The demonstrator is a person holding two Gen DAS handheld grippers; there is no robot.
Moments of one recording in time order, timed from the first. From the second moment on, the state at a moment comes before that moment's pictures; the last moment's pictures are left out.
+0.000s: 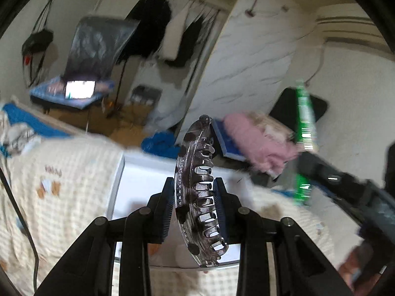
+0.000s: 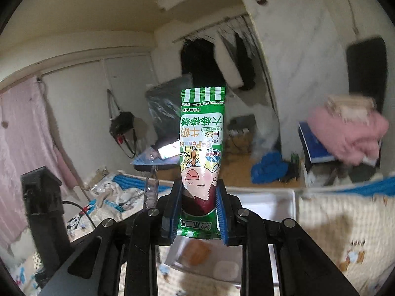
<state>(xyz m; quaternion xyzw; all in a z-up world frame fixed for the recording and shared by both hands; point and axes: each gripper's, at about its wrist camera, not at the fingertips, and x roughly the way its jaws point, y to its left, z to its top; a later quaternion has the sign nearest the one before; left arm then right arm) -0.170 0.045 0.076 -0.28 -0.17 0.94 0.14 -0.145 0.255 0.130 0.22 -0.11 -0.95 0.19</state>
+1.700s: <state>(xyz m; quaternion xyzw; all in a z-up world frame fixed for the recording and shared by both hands) -0.224 0.079 0.000 -0.35 -0.16 0.91 0.15 -0.221 0.283 -0.018 0.47 -0.02 -0.88 0.11</state>
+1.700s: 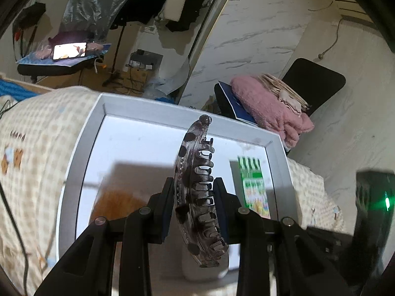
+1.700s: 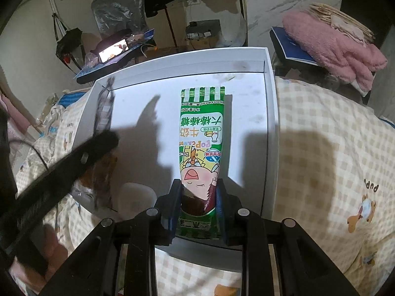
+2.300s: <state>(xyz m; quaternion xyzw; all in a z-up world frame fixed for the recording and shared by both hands) -0.228 0.063 -0.010 -0.34 -0.19 0.91 0.16 -0.218 0.271 -0.015 0.47 0.00 -0.88 0.12</state>
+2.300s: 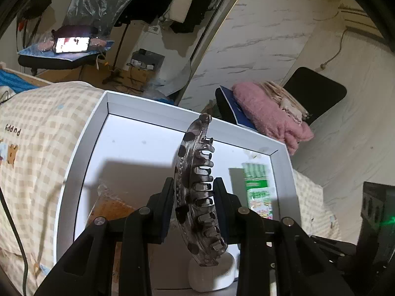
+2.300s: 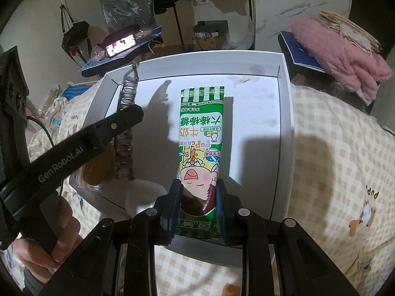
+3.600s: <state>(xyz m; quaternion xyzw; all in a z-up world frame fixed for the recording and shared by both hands) -0.087 -0.009 0.116 -0.24 -0.10 0.96 0.07 -0.136 0.258 0.103 0.26 -0.08 -0.93 0.25</state>
